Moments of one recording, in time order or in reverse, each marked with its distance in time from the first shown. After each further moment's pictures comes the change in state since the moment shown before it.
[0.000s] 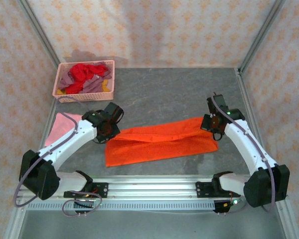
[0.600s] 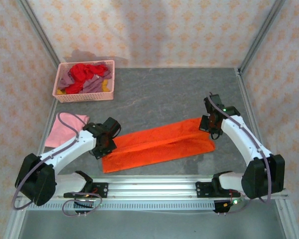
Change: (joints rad) left arm -0.013 -0.042 -0.259 0.027 0.095 -0.066; right arm 0.000 0.100 -0.003 0.001 -0.008 0.000
